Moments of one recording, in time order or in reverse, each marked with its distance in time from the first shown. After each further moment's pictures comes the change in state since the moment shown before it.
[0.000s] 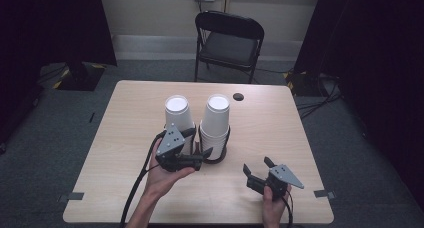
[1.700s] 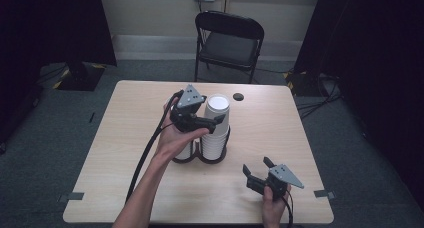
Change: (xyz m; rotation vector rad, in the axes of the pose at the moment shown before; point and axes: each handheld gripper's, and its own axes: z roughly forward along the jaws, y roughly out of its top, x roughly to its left) left arm 0.036 0.078 0.052 0.095 0.013 0.041; right arm 0.000 0.000 0.000 0.002 0.015 -0.002
